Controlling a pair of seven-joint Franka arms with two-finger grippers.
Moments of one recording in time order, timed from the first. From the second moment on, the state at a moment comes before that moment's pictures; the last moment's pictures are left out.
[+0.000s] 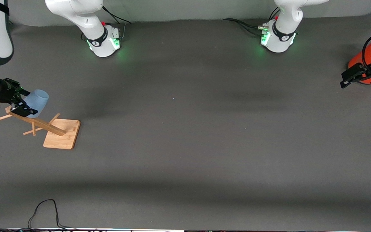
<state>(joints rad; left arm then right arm) 0.08 -0.12 -0.04 -1.74 -0.01 1.65 0.04 0.06 -0.05 -0.27 -2.03 0.00 1.89 0.85</state>
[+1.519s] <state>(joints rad) 0.08 -0.12 -0.04 -1.74 -0.02 1.64 0.04 0.18 -0.19 -0.26 -2.05 0.00 1.80 0.89</state>
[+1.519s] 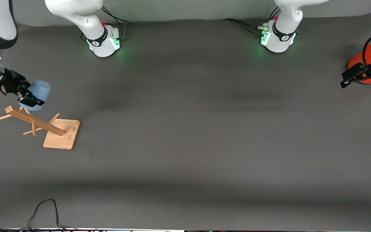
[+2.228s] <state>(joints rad) 0.08 -0.11 -0.04 -1.74 -0.02 1.64 0.04 0.70 -0.20 -0.25 -2.01 0.01 1.79 1.63</state>
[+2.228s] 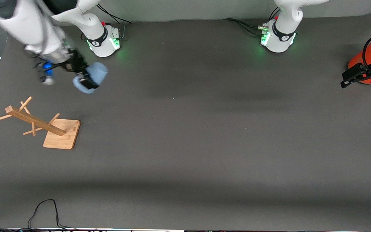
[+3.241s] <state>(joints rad) 0.08 -0.07 0.00 -1.74 -0.02 1.62 0.04 1.09 0.64 -0.24 -1.37 0.05 1.86 2.52</state>
